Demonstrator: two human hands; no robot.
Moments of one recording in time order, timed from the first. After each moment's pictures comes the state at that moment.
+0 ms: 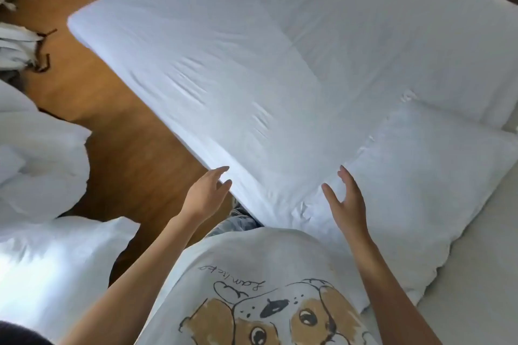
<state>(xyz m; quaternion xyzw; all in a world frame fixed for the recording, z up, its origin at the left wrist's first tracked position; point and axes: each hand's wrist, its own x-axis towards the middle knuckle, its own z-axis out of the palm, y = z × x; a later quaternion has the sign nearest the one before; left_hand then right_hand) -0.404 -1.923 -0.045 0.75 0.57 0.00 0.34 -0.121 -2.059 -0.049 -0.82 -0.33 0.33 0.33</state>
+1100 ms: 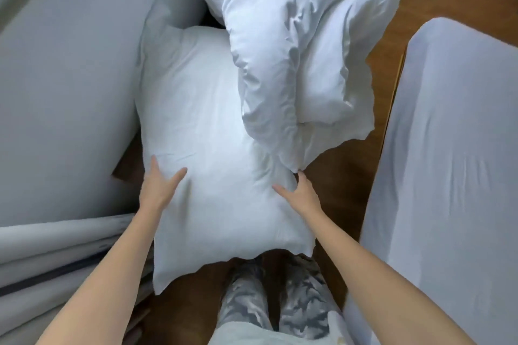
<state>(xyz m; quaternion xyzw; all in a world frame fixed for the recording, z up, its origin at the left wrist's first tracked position) -1.050 -2.085 -0.149 0.01 0.92 0.26 0.30 -0.827 -1.851 -0.146 -0.51 -0.70 0.48 -0.15</state>
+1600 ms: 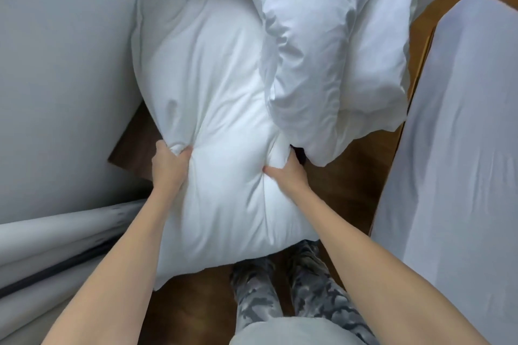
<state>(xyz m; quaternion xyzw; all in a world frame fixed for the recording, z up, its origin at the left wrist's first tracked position) -1.076 -2.060 -0.194 -0.05 0.91 0.34 0.24 -0.909 -1.877 -0.208 -0.48 -0.69 0.53 -0.10</state>
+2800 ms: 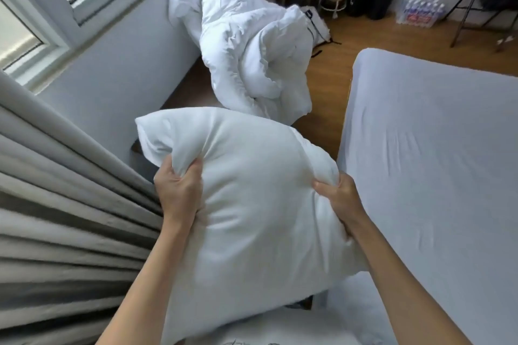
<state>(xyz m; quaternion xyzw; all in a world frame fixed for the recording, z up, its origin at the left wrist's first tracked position) -0.640 -2.143 0.099 0.13 0.74 0.66 -0.01 -0.454 -1.948 0.069 -0.37 -0.62 0.67 0.18</state>
